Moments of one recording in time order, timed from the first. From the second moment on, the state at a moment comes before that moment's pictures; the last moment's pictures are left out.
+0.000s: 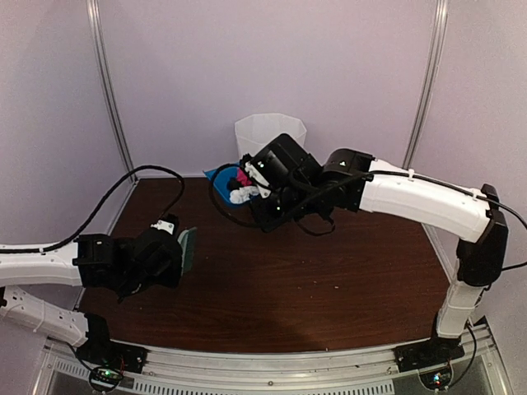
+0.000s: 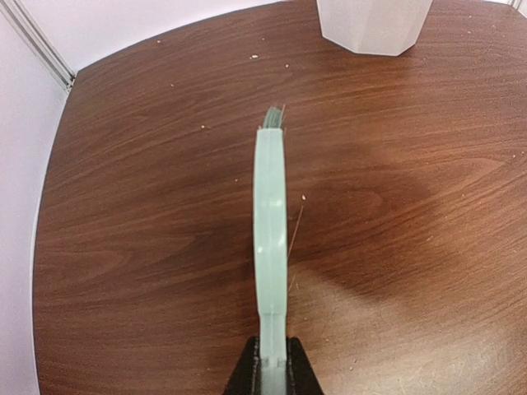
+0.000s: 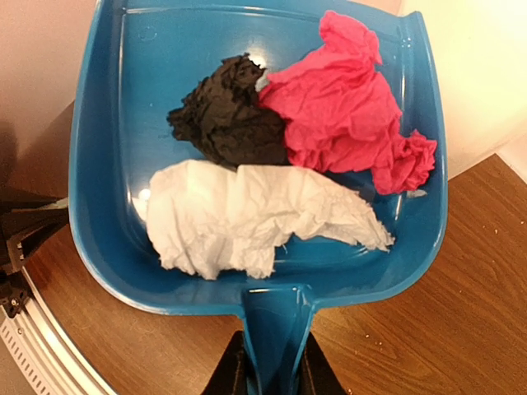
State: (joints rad) left arm -1.11 1.06 0.75 -0.67 -0.68 -0.65; right arm 1.11 1.81 1.83 -0.81 0.34 0.31
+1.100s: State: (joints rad) left arm -1.08 1.04 0.70 -0.55 -0.60 -0.59; right arm 0.81 2.16 2.46 -0.77 -0.05 0.29
